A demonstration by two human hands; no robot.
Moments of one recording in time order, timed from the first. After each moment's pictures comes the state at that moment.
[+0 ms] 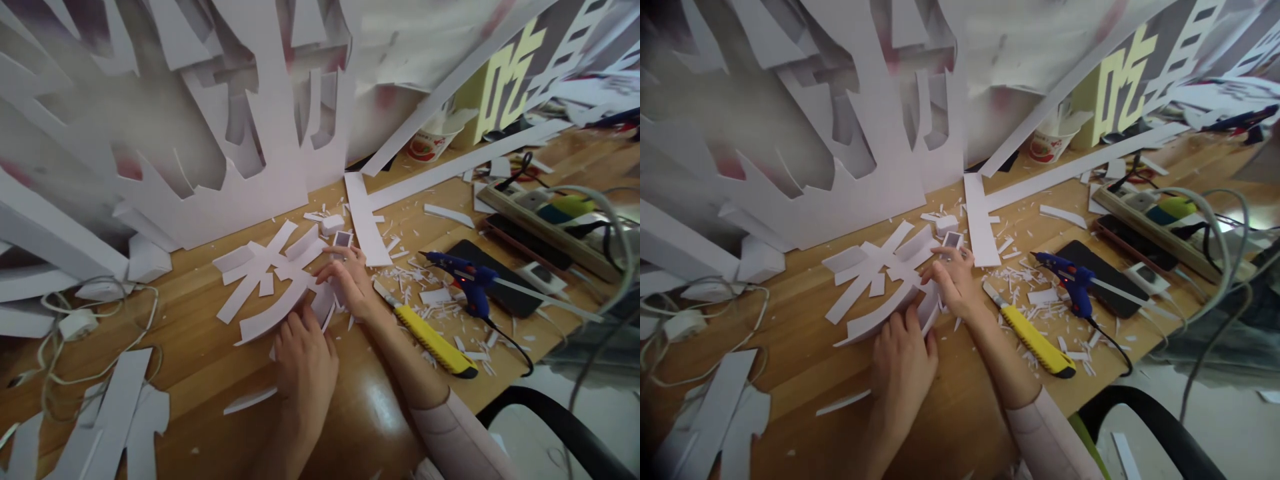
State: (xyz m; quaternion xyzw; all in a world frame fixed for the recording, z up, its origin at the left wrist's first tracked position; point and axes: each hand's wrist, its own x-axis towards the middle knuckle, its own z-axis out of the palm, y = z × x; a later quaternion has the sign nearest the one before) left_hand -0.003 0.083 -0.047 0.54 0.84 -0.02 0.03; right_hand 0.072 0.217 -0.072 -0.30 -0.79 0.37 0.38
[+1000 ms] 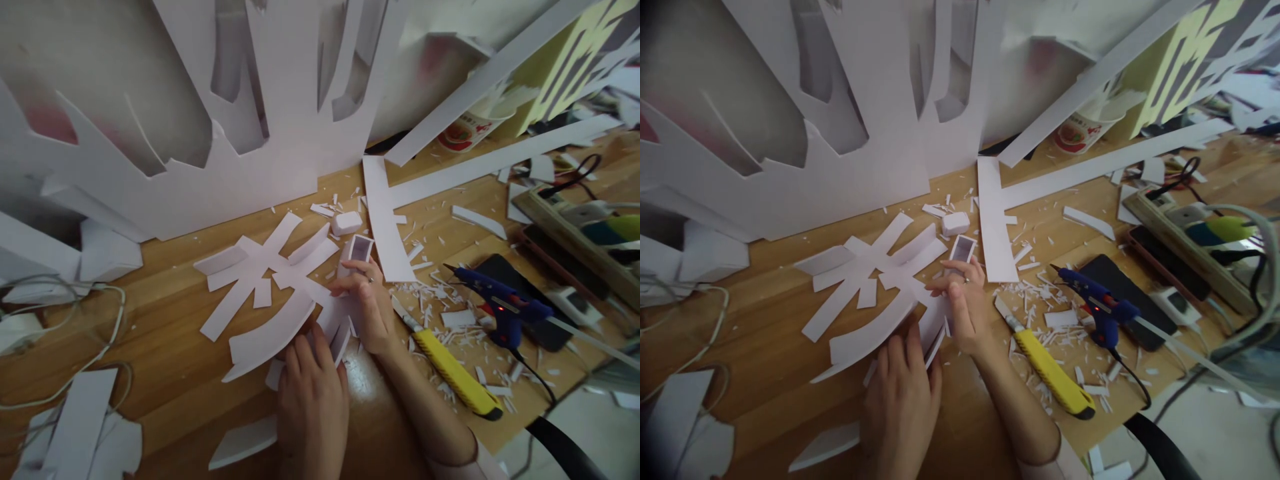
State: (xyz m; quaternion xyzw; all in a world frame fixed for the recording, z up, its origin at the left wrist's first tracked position) left_hand -0.005 0.082 -0.055 0.56 0.83 -0.02 0.03; right_hand 0.069 0.210 -0.079 -0.36 -0.75 0.38 0.40
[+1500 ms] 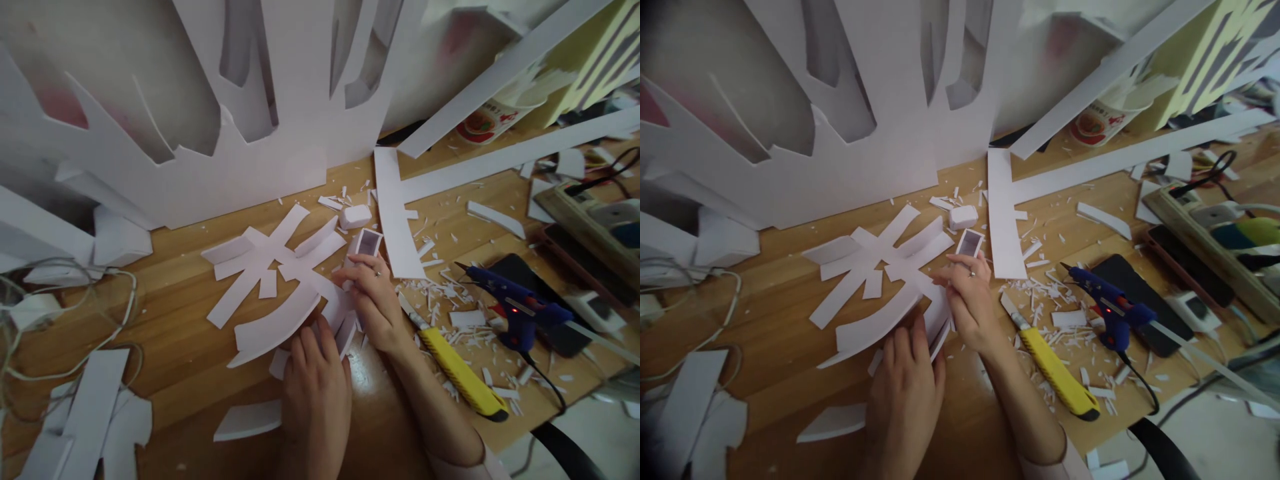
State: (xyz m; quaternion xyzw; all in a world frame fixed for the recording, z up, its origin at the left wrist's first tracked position) left_hand -0.003 0.085 -0.054 0.56 0.83 -0.03 0.02; right_hand 0.077 0.215 -0.074 -0.34 -0.81 0.36 0.32
